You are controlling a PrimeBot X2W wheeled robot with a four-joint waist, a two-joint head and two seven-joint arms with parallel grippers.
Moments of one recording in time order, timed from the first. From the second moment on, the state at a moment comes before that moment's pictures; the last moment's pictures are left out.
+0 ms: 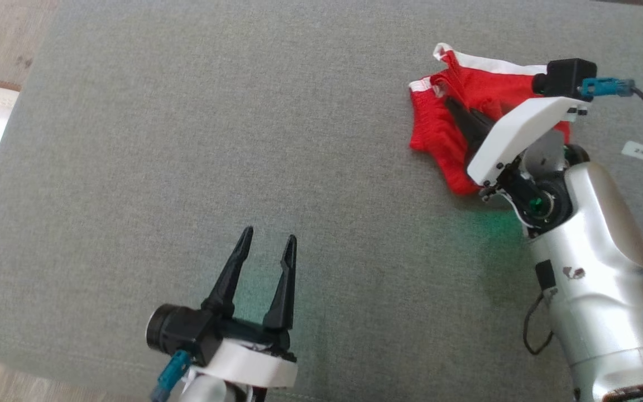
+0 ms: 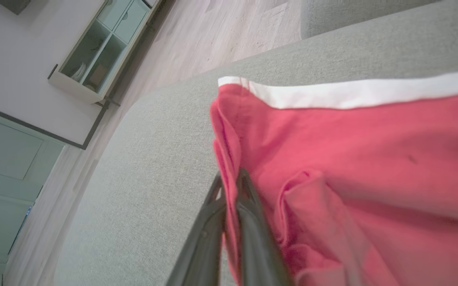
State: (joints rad) left arm -0.09 0.05 -0.45 0.14 -0.31 0.01 -0.26; right arm -0.65 -0.06 0.15 0.53 0.62 0.12 0.49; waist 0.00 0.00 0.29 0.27
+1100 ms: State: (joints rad) left arm 0.09 0.05 -0.23 0.10 -0.26 0.00 -0.26; right arm -0.12 -0.22 0.02 0.28 0.29 0.12 -0.05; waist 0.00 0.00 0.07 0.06
